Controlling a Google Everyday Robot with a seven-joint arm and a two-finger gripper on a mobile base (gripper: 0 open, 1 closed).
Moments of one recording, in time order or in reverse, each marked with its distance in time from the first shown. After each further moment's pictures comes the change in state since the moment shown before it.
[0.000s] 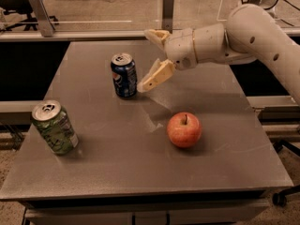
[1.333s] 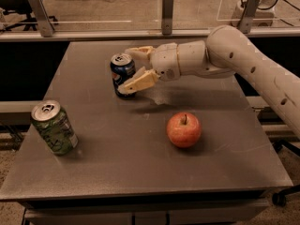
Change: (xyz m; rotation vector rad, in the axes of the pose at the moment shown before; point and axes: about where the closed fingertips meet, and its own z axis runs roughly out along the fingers) arm 0.014 0.013 0.045 -0.039 -0.093 0.089
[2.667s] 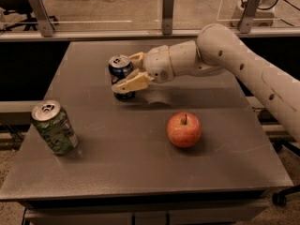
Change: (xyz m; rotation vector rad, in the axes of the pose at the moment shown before) arm 0.008 0.012 0.020 -0.085 0.038 0.025
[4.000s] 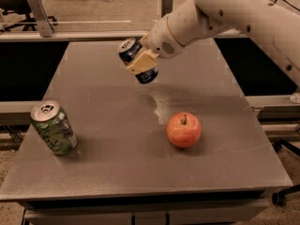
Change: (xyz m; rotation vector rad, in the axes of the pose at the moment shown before) arm -0.020 -0.020 -0.052 0.158 0.448 0.052
